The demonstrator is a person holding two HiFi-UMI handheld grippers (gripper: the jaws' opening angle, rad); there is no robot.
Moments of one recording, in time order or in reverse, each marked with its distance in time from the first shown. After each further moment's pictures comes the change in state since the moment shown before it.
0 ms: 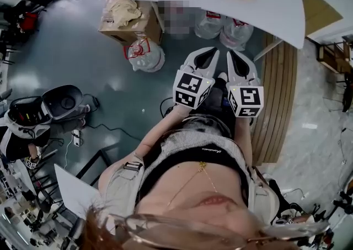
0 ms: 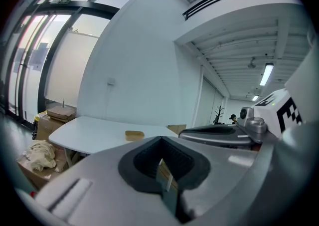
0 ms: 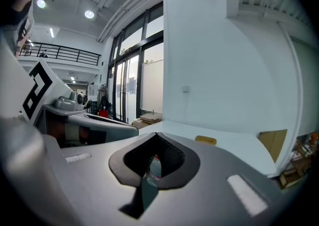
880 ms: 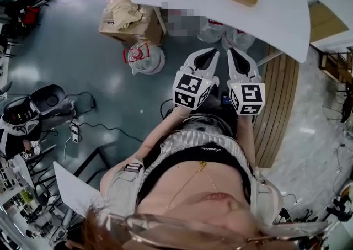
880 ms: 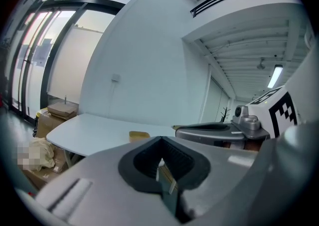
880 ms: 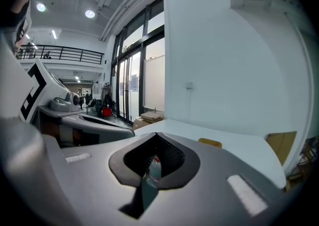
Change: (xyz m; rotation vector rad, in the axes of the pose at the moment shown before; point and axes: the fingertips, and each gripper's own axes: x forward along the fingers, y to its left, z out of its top) left arm 0.055 0.043 0.012 -0.044 0.019 0.045; right arm 0.071 -0.041 0.011 -0.010 0.033 0.067
